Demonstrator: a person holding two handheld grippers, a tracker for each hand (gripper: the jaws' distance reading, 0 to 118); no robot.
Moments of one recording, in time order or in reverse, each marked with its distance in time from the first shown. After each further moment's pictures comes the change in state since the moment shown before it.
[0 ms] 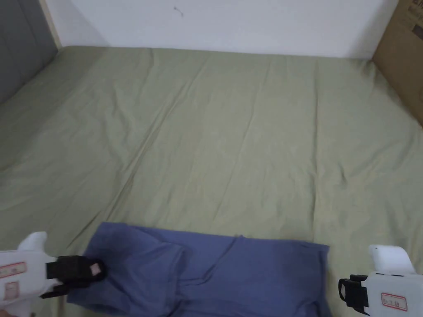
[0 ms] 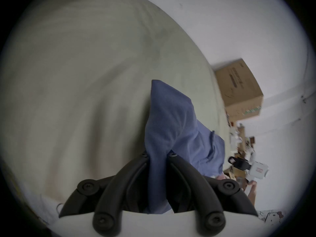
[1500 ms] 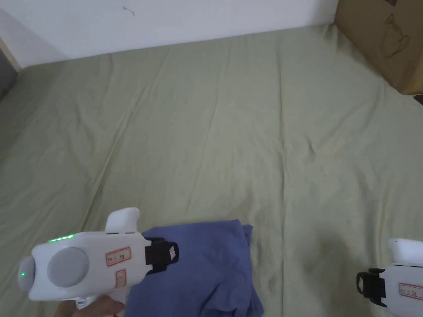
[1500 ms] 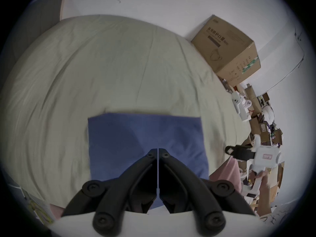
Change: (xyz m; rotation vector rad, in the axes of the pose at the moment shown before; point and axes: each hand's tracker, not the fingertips) left arm 0.223 -0.057 -0.096 -0.106 0.065 -0.421; right arm 0.073 -0.043 0.003 0.001 0.000 -0.232
